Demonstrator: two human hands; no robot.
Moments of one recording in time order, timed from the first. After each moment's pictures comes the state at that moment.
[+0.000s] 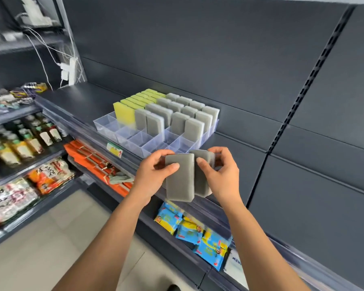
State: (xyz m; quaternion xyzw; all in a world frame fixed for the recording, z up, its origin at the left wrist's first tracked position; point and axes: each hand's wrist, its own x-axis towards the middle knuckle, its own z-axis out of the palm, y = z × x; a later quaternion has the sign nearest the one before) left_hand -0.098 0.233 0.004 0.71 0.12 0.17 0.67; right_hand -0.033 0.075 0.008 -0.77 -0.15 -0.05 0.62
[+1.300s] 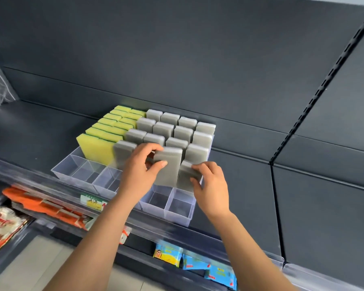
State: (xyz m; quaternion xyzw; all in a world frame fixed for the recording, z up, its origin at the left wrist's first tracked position) left_hand 0.049 0.373 0.011 0.86 -0.03 0.22 0.46; right_hand 0.063 0.187 -0.028 -0.91 -0.14 -0.19 0.33
